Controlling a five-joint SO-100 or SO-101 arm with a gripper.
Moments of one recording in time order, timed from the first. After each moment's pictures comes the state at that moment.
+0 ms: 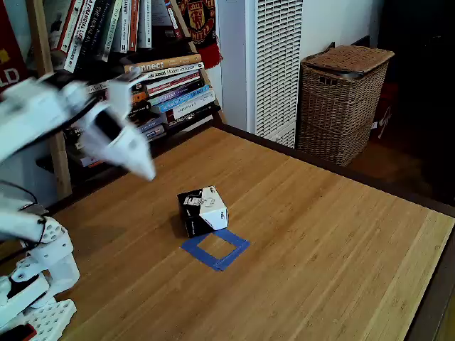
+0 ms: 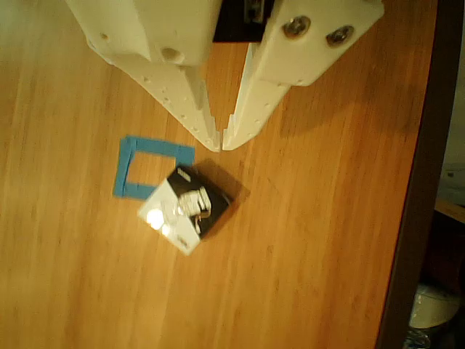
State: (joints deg) arm -5.2 129.4 123.3 70.4 -100.6
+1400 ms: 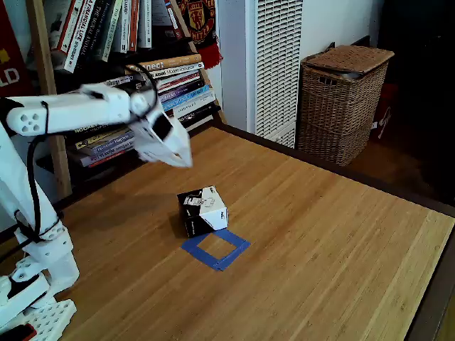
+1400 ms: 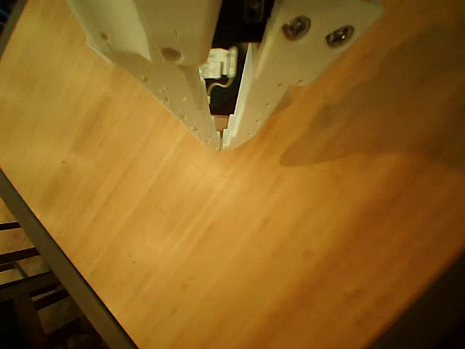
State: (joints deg) arm -7.6 95.4 112.4 41.5 -129.3
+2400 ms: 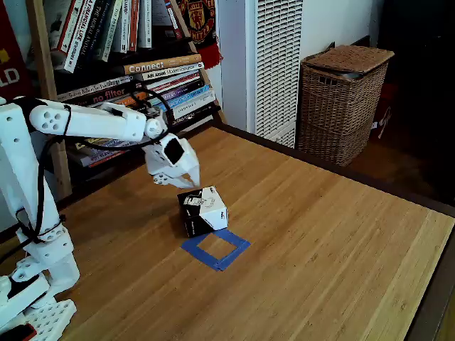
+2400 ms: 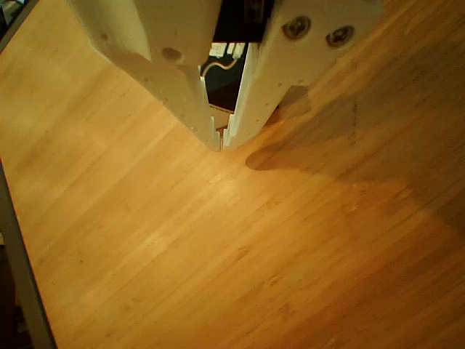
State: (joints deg) arm -6.1 87.2 115.2 35.4 -142.6
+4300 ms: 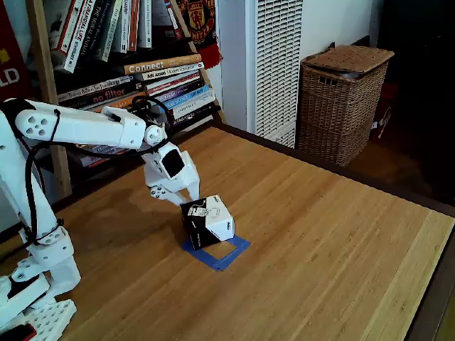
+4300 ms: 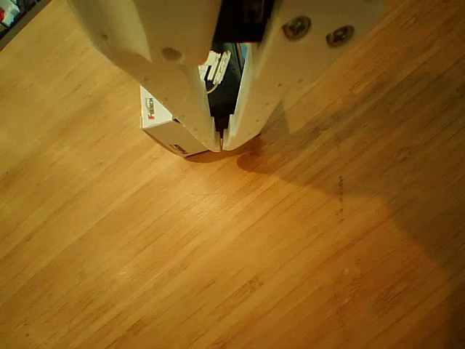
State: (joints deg) arm 0.9 93.0 121.4 43.0 -149.1
